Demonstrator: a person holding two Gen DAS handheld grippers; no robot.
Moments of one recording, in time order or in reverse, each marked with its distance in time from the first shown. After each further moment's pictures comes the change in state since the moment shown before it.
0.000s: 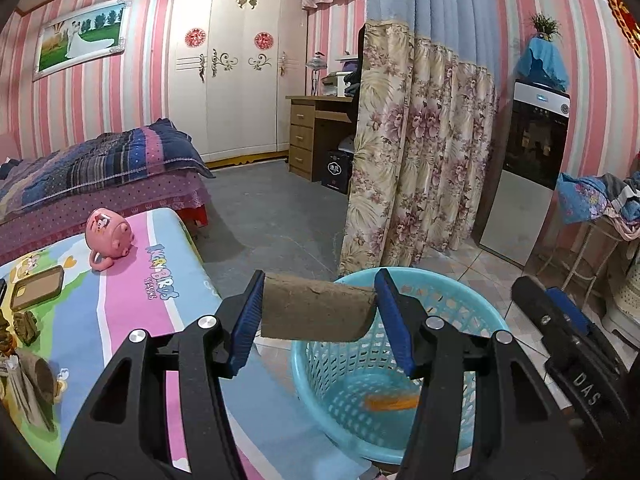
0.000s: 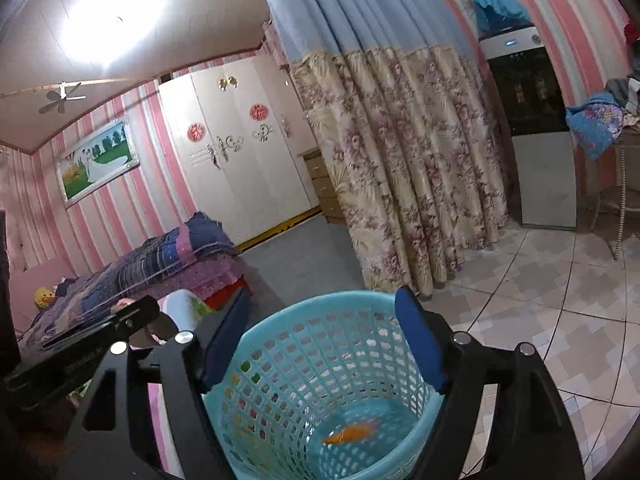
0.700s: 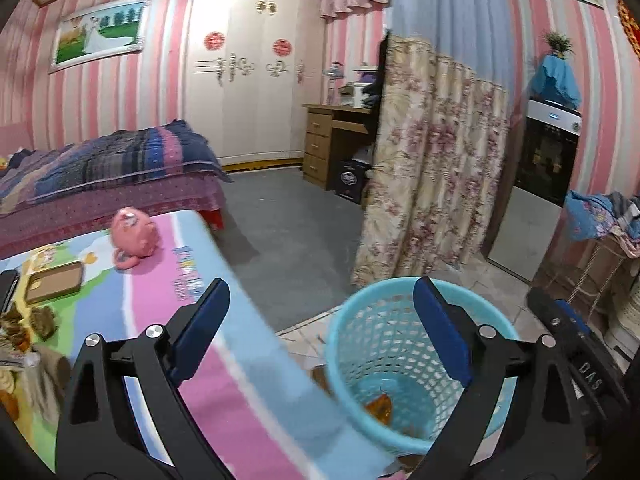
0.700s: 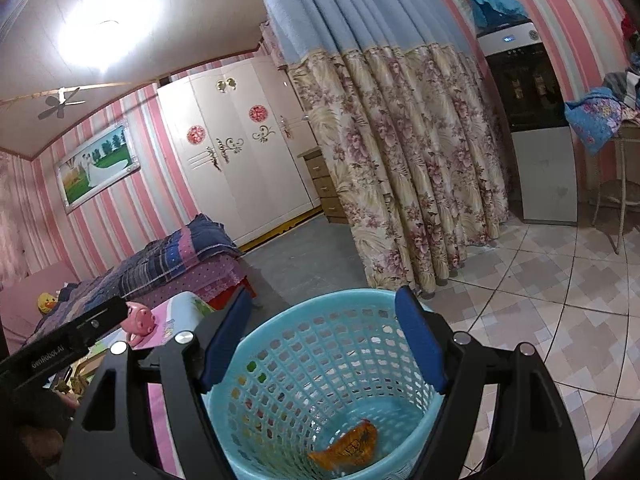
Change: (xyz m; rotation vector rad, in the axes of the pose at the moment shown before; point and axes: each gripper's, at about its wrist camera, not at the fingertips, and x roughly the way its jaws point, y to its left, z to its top) left arm -0.024 0.035 0.002 -0.052 -0.030 0.050; right arm -0.002 0.007 -0.002 0.007 0.009 0.008
